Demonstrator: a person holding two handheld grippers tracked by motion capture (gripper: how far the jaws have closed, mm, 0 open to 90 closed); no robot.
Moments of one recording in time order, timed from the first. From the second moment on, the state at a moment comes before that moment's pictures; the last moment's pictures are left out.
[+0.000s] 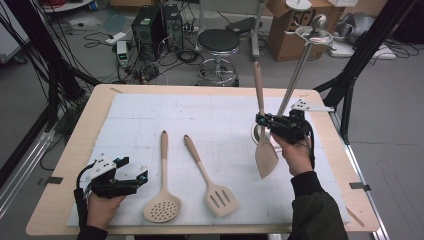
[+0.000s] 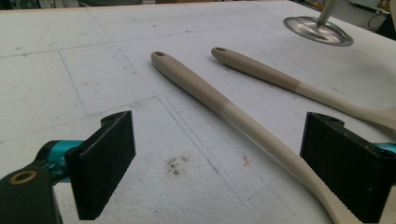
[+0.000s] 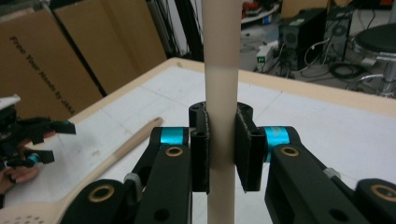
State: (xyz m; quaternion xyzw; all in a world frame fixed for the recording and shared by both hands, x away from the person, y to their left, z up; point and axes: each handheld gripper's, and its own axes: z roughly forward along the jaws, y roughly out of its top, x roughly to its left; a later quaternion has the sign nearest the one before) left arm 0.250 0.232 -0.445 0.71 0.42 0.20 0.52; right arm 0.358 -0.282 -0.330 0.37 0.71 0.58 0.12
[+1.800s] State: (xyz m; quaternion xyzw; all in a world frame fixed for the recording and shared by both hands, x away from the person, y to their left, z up) left arm 0.249 0.230 -0.444 0.71 0.42 0.21 0.53; right arm 0.311 -0.351 -0.298 0.42 0.58 0.64 0.29
